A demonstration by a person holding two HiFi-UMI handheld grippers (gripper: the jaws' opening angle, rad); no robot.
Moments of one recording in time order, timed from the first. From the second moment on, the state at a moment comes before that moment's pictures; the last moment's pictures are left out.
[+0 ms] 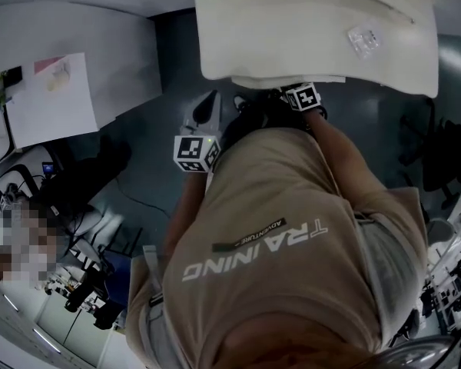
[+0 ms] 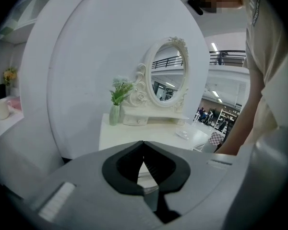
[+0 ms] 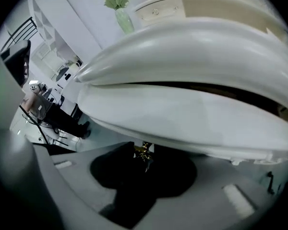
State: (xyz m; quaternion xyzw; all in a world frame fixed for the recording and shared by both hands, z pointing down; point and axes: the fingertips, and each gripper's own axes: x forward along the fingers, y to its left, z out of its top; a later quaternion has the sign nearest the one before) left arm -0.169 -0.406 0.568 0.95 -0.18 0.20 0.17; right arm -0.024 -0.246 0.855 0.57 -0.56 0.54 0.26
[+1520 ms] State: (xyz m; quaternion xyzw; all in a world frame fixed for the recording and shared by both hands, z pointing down) left arm -0.176 -0.231 0.576 0.95 -0.12 0.23 0.18; right arm -0.125 -0.091 0.854 0.53 -0.56 0.59 0.24
